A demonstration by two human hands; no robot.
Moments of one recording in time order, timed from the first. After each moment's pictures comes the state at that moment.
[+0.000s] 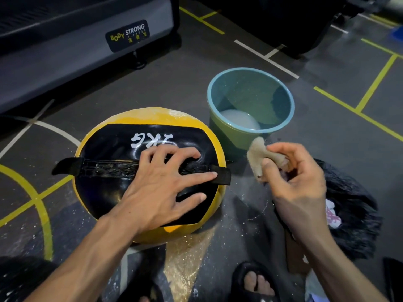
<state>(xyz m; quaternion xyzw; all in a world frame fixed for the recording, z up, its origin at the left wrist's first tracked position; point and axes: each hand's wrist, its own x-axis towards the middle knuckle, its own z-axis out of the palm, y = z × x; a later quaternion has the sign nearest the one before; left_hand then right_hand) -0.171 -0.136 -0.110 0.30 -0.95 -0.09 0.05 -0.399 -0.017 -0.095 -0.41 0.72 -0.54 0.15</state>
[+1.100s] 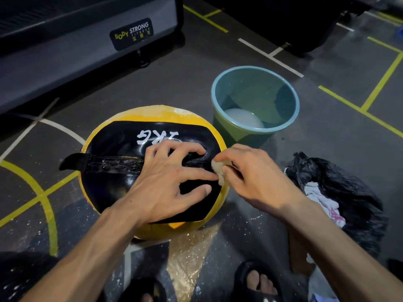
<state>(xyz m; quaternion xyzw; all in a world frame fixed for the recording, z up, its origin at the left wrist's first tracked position) -0.173 -0.142 -0.108 0.30 -0.94 -0.16 0.09 -0.383 -0.068 -0.083 -0.69 0.68 -0.15 0.20</state>
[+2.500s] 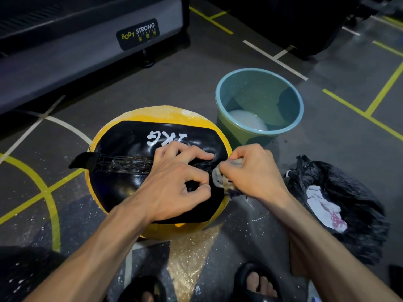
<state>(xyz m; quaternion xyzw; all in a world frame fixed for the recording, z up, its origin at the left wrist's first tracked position) -0.180 -0.136 -0.105 0.31 -0.90 -0.28 0.13 -0.370 -0.084 -0.092 -0.47 0.82 -0.23 0.25</state>
